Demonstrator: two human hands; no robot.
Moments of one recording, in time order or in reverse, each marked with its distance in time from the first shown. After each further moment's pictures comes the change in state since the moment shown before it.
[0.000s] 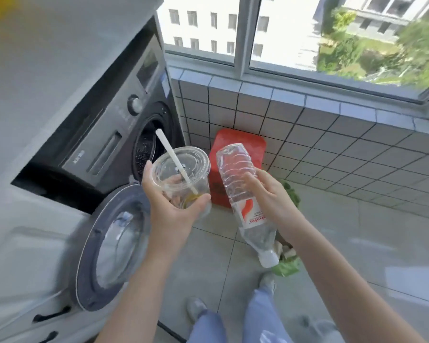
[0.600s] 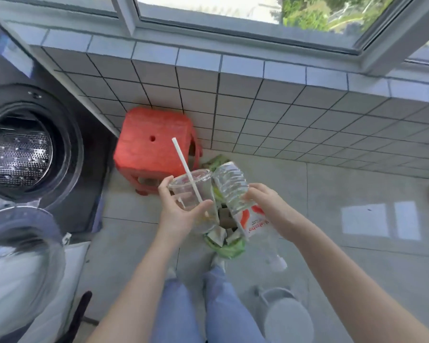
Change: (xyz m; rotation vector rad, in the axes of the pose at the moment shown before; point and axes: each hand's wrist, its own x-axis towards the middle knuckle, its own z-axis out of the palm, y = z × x) left_hand 0.033 -0.117 0.300 0.186 -0.313 -0.364; right_hand 0.085 0.163 -0.256 0.045 -0.043 0.470
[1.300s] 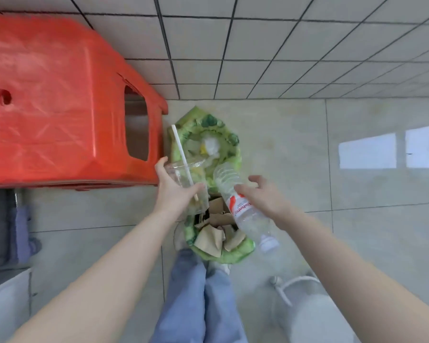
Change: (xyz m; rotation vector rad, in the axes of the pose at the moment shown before) left_hand 0.281 -0.275 0.152 0.315 -0.182 -0.293; right_hand 0.330 0.221 -0.003 0.003 0.164 0.357
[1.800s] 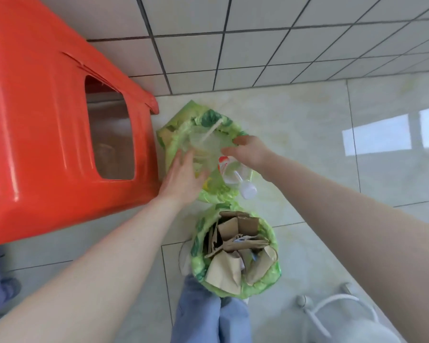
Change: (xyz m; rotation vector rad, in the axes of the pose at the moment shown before) left_hand 0.146 -0.030 0.040 0.613 -0.166 0.341; right_hand 0.182 -0.046 0.031 -0.045 0.040 -0.086
